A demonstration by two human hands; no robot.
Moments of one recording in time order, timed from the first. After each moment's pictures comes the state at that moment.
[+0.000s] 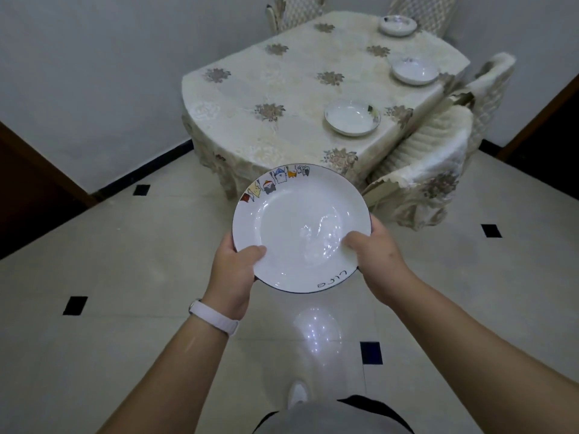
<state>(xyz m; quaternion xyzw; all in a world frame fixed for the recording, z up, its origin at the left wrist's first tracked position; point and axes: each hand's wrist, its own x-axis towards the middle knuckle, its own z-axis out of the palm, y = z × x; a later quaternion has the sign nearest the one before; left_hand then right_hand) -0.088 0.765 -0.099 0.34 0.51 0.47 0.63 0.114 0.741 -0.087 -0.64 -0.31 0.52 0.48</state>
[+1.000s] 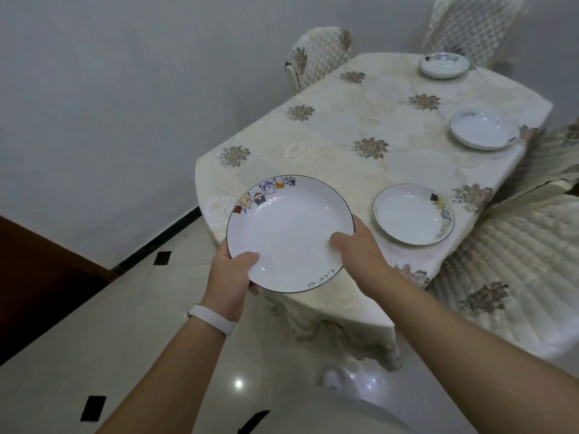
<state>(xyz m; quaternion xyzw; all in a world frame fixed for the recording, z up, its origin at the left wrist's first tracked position) -0.079 1.179 -0.087 0.36 0.57 0.46 0.57 0.121 1.167 -0.093 -0.63 -0.34 0.52 0.46</state>
